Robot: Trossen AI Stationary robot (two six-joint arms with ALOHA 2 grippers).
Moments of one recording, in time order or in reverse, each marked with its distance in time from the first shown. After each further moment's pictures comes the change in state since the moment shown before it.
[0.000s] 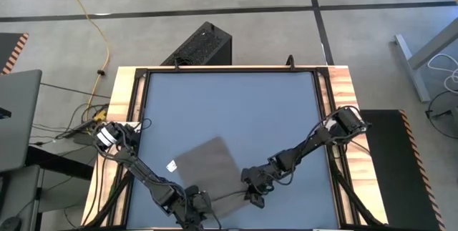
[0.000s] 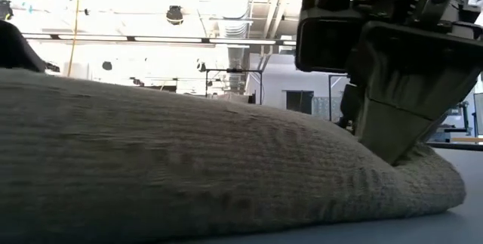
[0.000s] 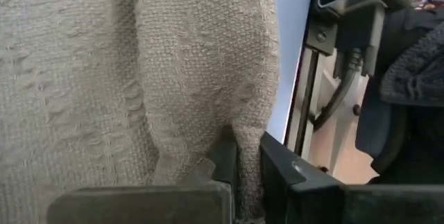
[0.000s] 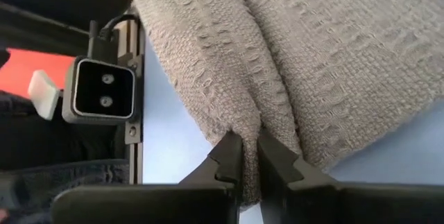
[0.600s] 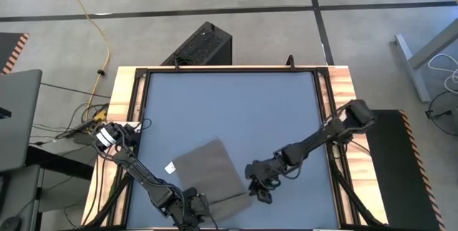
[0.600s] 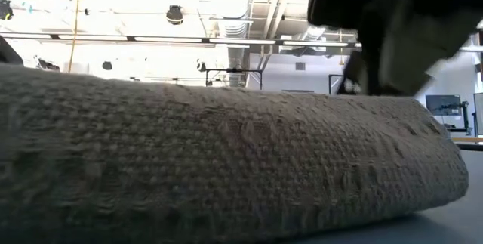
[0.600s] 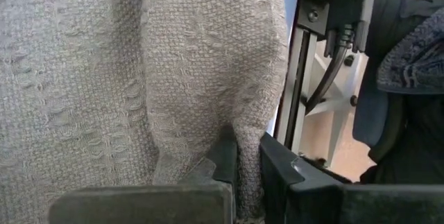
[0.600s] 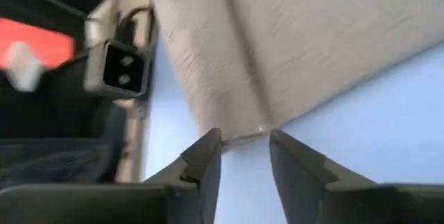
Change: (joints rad) left arm -0.016 0.000 -0.001 0.000 0.002 0.009; right arm -0.004 -0.185 -0.004 -0.151 0.002 -0.144
